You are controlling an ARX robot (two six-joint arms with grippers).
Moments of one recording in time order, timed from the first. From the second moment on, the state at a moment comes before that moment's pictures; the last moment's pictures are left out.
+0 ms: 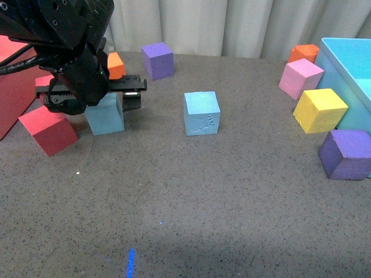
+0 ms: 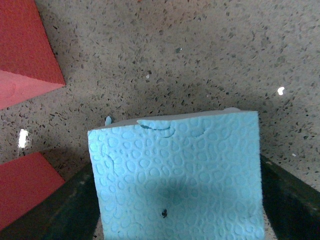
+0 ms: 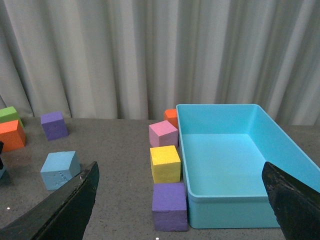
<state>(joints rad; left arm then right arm) -0.21 2.31 1.46 -0.18 -0.20 -0.27 0.00 0.00 0.00 0.00 0.00 0.00</state>
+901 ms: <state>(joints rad) -0.47 2.13 1.51 -0.31 -0.21 -0.35 0.00 0.00 0.00 0.00 0.00 0.00</state>
